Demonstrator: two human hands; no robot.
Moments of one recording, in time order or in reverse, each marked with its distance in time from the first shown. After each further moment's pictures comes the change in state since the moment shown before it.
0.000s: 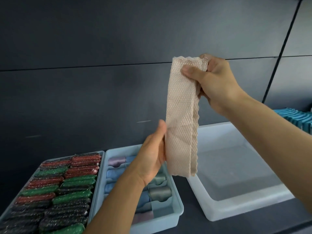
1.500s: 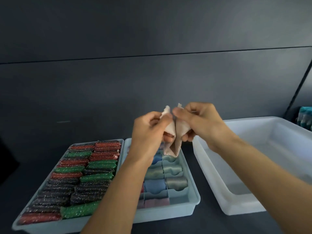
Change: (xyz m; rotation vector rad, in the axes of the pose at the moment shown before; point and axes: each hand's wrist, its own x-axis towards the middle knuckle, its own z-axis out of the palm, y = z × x) left_hand -0.021 0.030 -0.021 0.392 0.555 0.212; right_hand -0.069 0.050 0.056 -0.062 -0.211 0.282
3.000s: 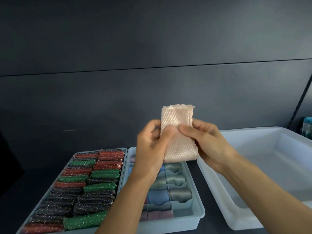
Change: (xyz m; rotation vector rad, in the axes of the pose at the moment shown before) left_hand -0.014 -0.003 -0.003 -0.135 -0.049 0.134; right_hand -0.008 0.020 -0.001 0.466 -0.190 0.040
